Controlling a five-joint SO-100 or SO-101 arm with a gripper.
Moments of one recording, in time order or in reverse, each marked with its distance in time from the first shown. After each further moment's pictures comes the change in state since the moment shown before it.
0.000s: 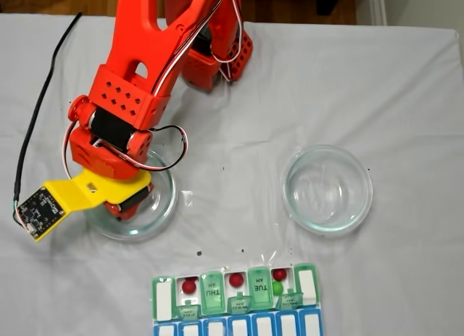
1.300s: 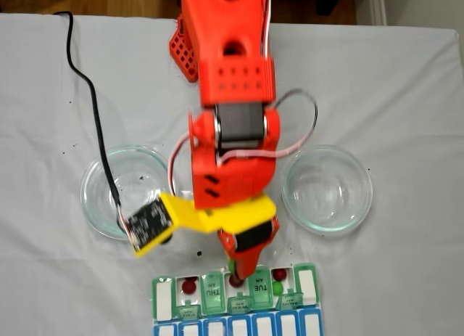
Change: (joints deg) arm -34.0 7.2 -11.2 2.0 49.8
